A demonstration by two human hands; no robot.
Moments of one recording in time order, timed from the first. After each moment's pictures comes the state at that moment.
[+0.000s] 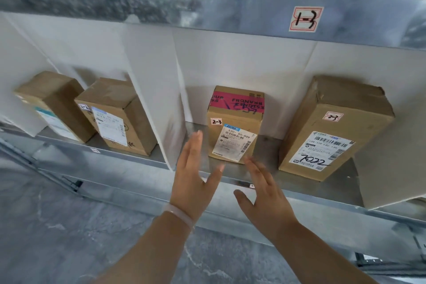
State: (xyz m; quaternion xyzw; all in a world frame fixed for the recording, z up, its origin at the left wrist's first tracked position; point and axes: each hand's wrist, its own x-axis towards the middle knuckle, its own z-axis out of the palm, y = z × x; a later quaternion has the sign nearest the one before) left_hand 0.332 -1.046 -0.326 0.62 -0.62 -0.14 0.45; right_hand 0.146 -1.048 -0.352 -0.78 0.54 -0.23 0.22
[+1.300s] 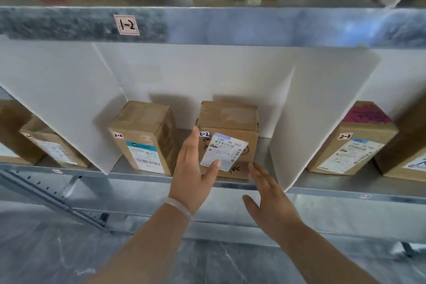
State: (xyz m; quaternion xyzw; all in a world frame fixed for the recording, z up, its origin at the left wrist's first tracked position) left_hand 0.640 -1.087 -0.318 0.57 -0.68 -0.16 0.43; right_hand 0.435 -1.055 -0.353 -0.72 0.62 -0.20 0.23
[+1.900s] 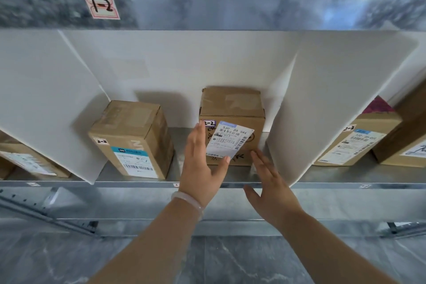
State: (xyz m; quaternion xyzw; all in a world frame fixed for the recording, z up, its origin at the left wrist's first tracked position) left_hand 0.627 -1.119 -0.341 0.53 -0.70 -0.18 0.45; right_hand 0.437 -1.076 -0.364 -0.70 0.64 -0.23 0.21
